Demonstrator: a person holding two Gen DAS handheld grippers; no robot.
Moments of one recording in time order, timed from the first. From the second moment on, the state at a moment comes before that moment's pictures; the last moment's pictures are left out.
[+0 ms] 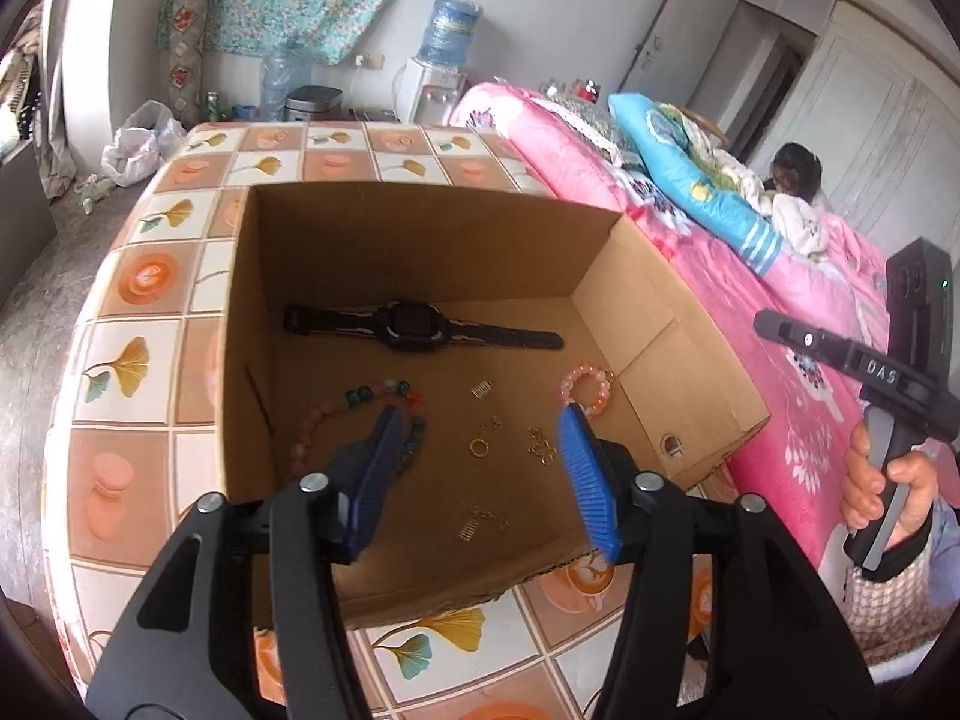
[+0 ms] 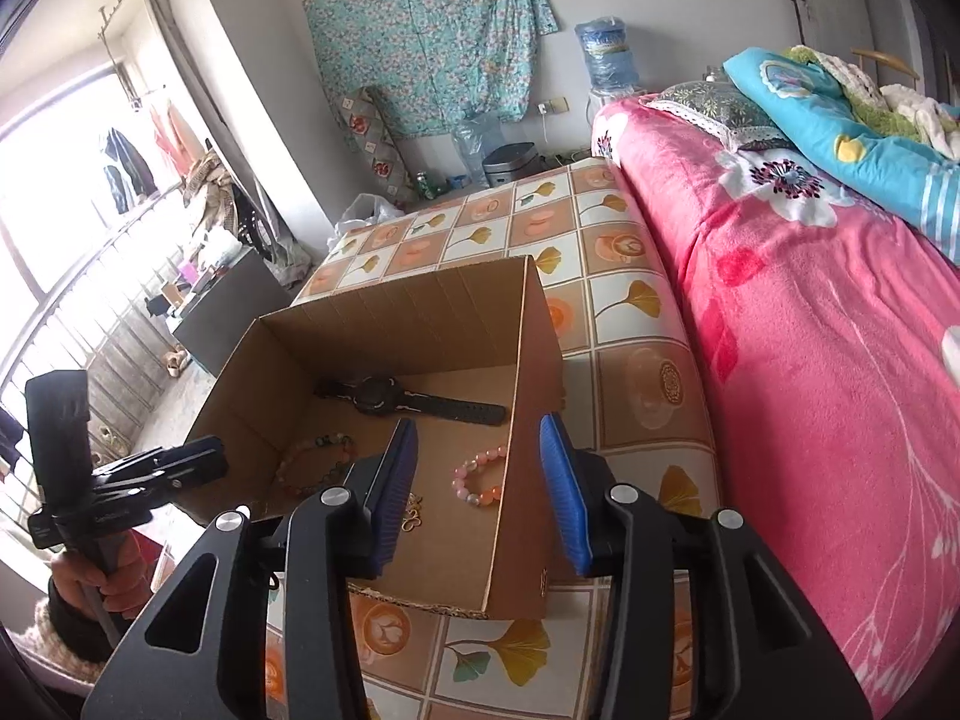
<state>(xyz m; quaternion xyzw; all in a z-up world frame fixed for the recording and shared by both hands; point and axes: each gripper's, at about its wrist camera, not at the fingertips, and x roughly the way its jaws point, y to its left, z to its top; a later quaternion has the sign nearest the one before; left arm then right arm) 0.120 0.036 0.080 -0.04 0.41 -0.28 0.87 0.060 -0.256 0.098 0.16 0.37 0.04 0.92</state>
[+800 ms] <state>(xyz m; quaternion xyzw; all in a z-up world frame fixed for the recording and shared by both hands) 0.107 0.073 0.036 -0.13 0.48 -0.19 0.84 0.074 -0.243 0.040 0.23 0.47 0.07 0.85</state>
